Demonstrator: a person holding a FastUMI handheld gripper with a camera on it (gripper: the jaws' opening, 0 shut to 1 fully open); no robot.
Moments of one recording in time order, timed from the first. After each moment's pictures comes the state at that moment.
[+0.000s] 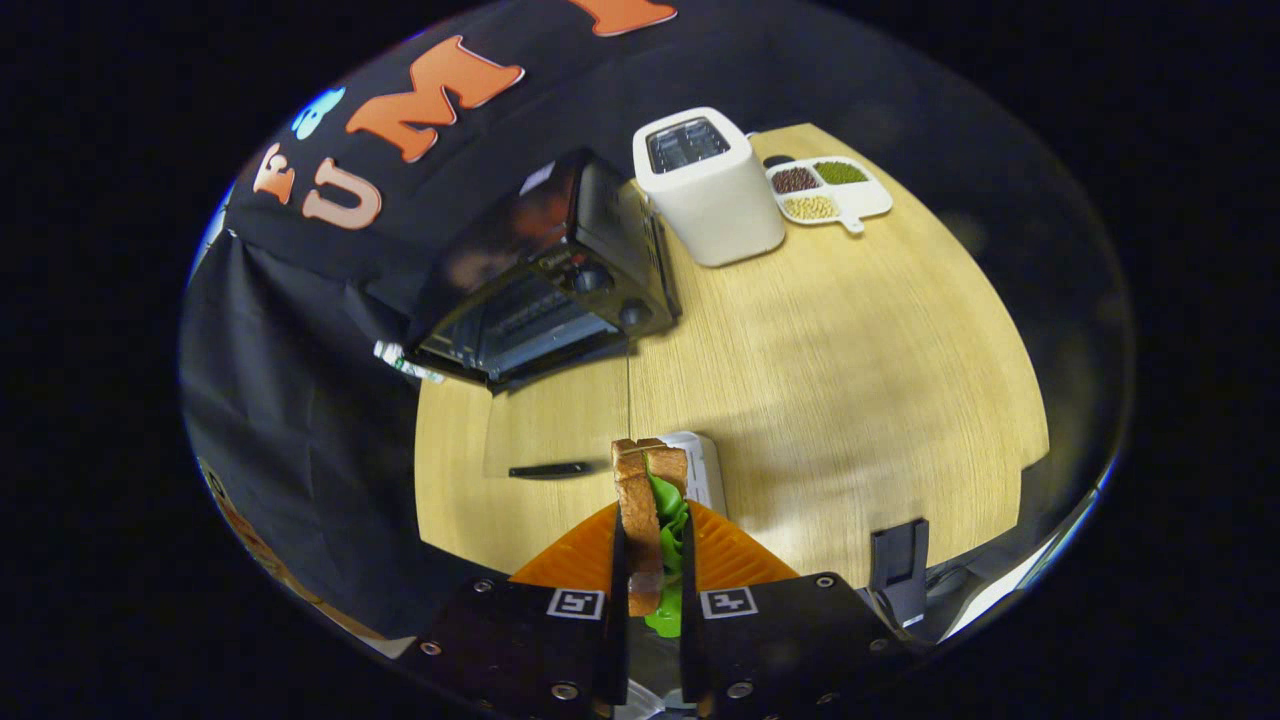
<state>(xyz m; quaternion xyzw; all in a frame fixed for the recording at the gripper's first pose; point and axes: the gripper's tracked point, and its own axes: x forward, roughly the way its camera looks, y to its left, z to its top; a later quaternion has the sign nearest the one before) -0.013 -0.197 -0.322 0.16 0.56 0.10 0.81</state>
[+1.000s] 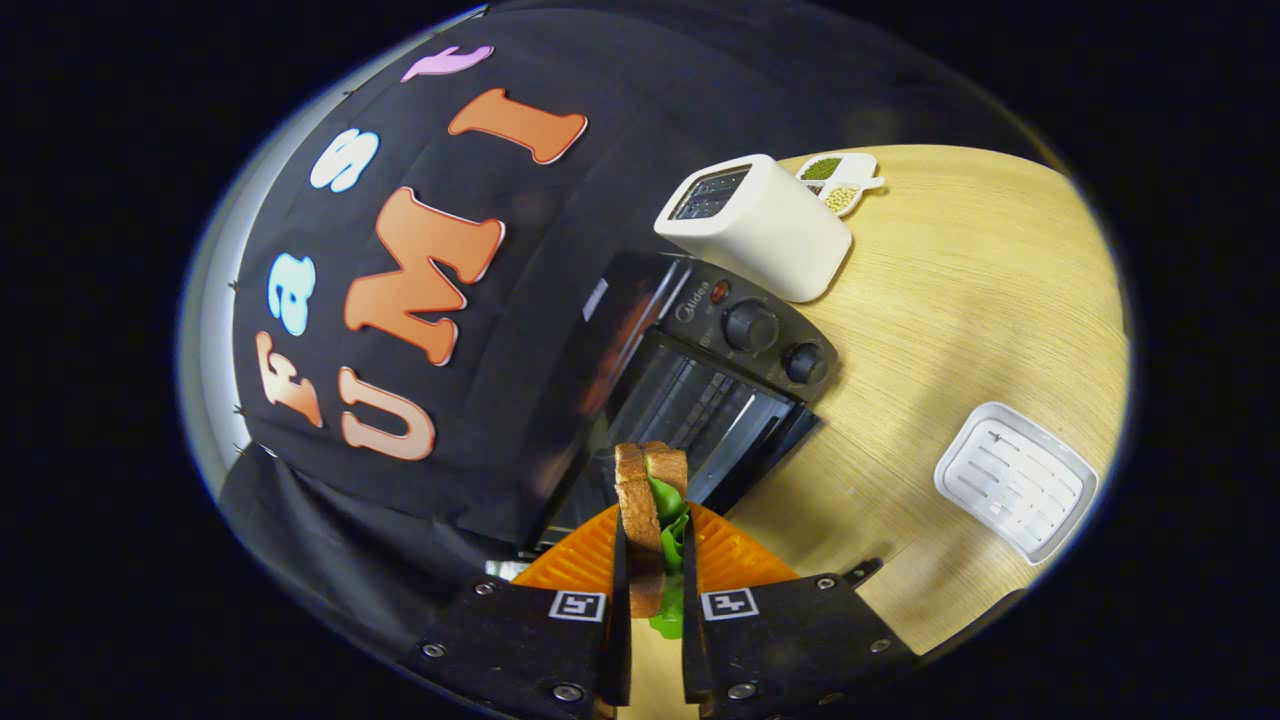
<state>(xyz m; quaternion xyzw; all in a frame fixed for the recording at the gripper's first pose) 0.084 -0.007 -0.378 0.43 0.32 -0.01 0.84</state>
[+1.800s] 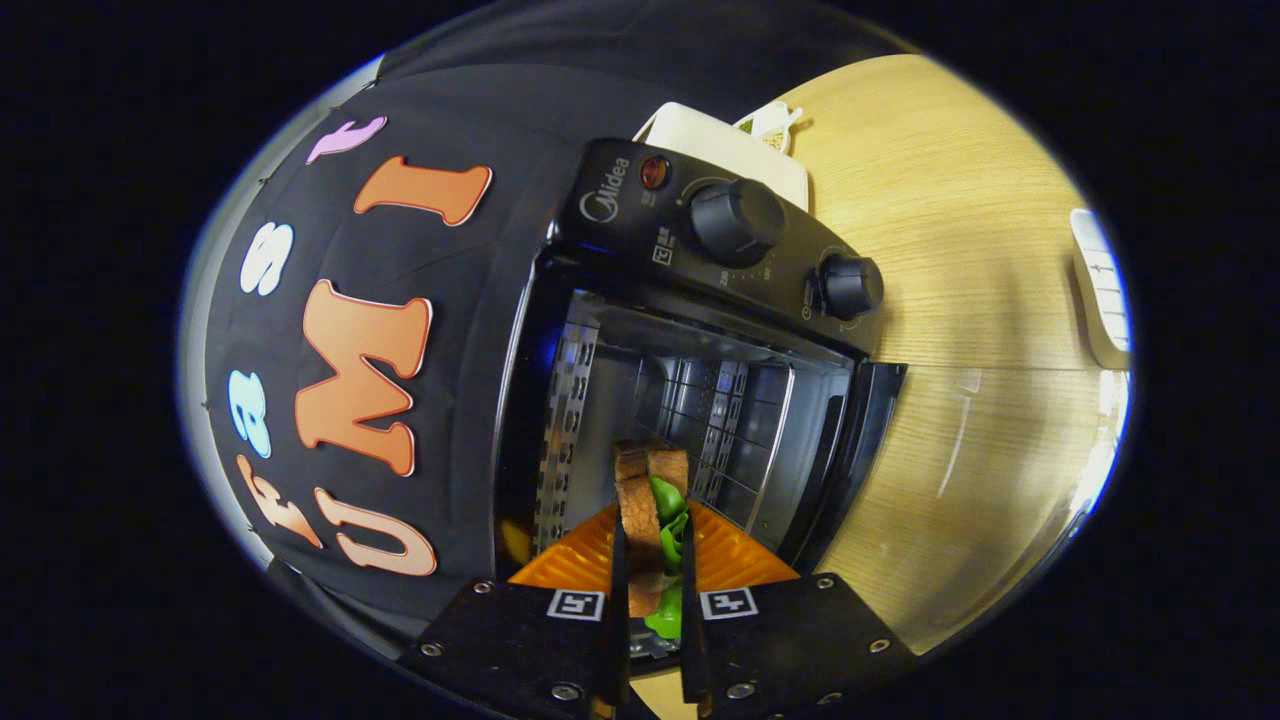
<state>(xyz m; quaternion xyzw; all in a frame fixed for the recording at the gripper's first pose) 0.190 0.036 -0.431 0.56 0.22 -0.12 0.79</state>
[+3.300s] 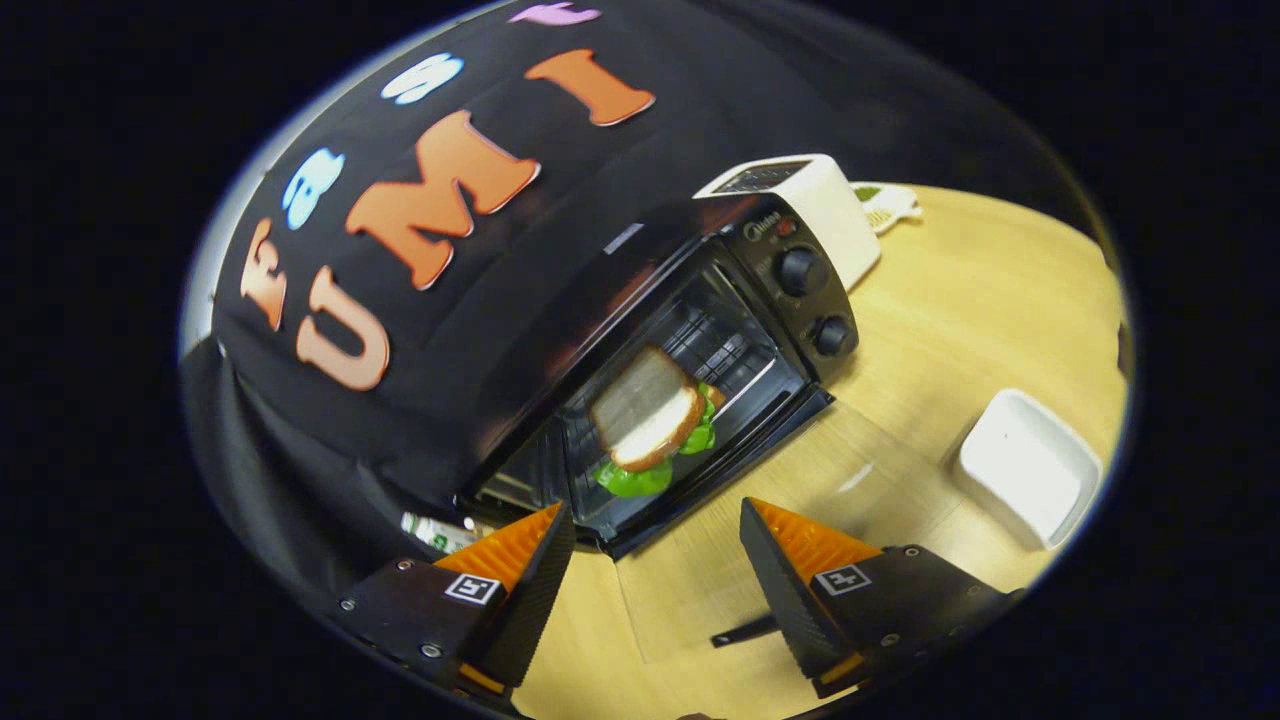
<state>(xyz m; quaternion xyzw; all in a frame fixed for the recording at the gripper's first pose) 0.057 0.040 -0.395 0.26 0.34 0.00 0.91</state>
